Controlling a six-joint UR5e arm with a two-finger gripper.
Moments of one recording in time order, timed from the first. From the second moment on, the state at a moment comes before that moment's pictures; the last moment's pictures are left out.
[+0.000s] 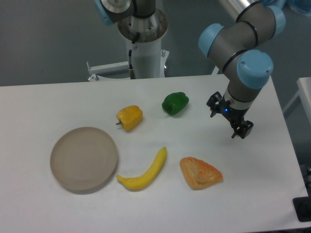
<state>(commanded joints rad) 2.43 -2.05 -1.29 -1.39 1.56 1.47</state>
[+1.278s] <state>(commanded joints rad) 2.34 -1.83 -1.60 -1.39 1.49 1.32</state>
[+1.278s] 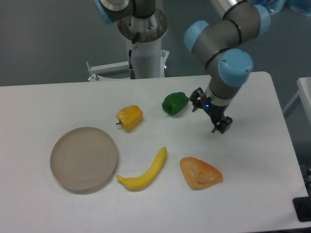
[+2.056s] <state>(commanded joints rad) 2.08 -1.79 -1.84 -1.13 1.49 0.95</state>
